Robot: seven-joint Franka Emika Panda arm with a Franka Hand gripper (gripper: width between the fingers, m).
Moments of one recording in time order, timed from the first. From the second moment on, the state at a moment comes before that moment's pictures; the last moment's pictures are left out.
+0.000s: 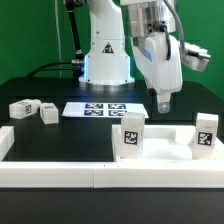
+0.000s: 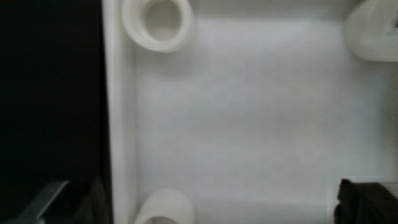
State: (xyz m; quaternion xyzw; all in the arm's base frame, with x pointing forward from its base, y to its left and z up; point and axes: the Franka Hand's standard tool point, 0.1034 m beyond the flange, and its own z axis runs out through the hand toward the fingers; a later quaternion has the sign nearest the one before) arm 0.522 0.060 0.074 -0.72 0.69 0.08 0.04
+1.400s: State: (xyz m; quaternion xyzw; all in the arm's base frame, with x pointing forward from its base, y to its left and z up) arm 0.510 0.045 0.018 -0.74 0.67 -0.01 0.05
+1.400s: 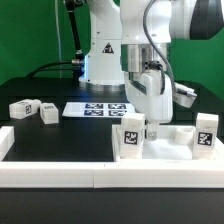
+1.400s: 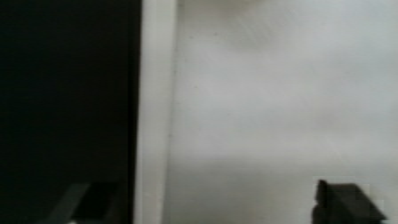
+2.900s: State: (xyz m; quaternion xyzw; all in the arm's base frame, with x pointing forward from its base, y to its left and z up) arm 0.482 0.027 0.010 -0.78 0.63 -0.01 0.03
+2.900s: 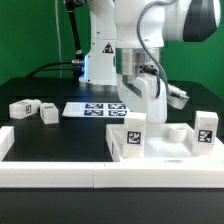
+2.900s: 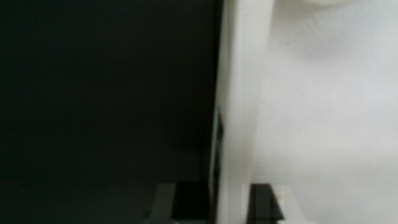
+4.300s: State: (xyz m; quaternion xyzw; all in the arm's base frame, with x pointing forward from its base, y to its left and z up) arm 0.484 -0.033 0.010 -0.93 0.37 -0.05 0.00
